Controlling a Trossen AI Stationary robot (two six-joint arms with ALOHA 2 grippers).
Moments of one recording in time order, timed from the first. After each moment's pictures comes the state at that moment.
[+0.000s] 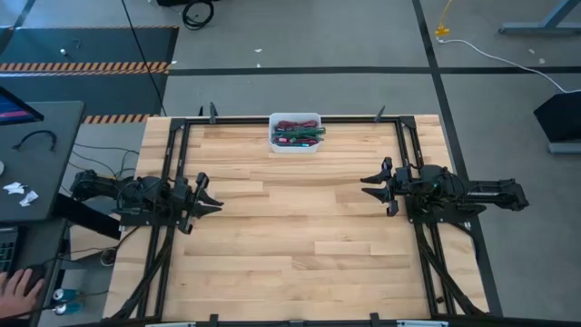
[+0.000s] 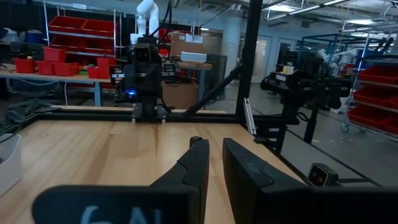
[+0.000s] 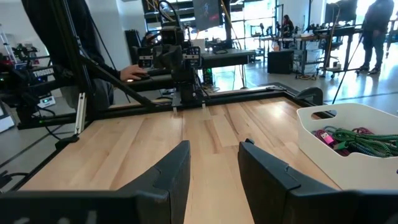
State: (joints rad) left arm -0.22 0.01 0.01 0.12 -0.06 -0.09; right arm -0.06 0.01 0.01 0.03 0.00 0.10
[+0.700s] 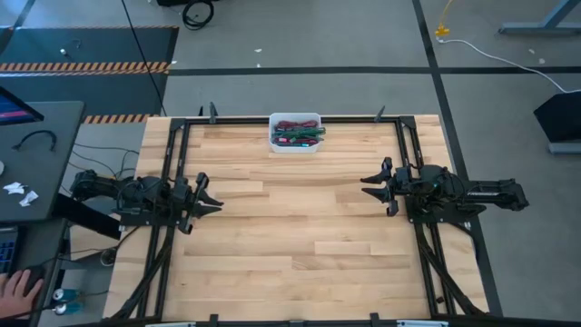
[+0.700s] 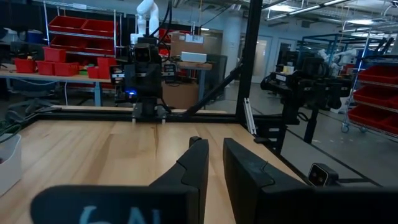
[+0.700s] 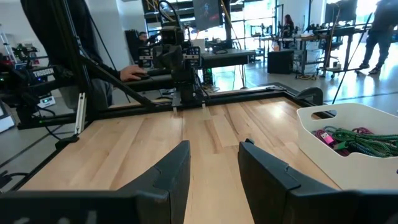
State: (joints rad) left arm -0.22 0.01 0.01 0.12 -0.06 -0.09; right arm -0.06 0.01 0.01 0.03 0.00 0.10
